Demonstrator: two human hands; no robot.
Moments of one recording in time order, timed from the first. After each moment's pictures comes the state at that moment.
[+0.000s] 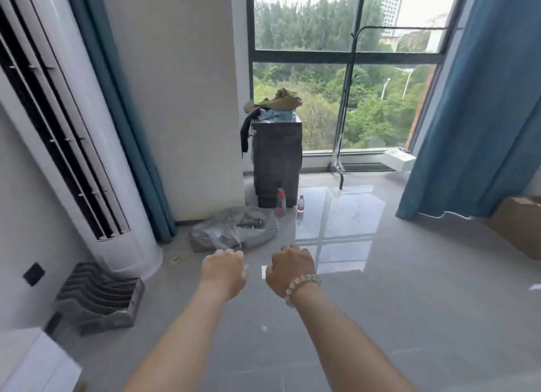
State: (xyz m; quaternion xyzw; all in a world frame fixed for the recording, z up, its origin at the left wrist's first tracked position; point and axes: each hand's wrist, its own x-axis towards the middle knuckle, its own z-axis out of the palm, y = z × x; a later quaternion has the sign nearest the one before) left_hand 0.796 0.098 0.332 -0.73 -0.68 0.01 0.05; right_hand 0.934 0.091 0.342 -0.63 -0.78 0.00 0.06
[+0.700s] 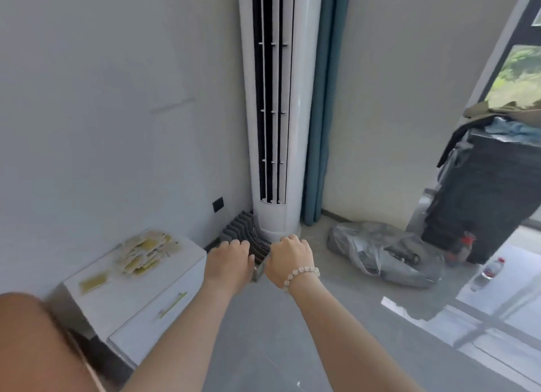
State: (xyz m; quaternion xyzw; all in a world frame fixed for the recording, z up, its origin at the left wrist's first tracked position) left_hand 0.549 0.110 0.327 -0.45 -0.89 0.01 0.05; right_hand 0.644 0.200 0.340 -0.28 -0.96 0.05 0.03
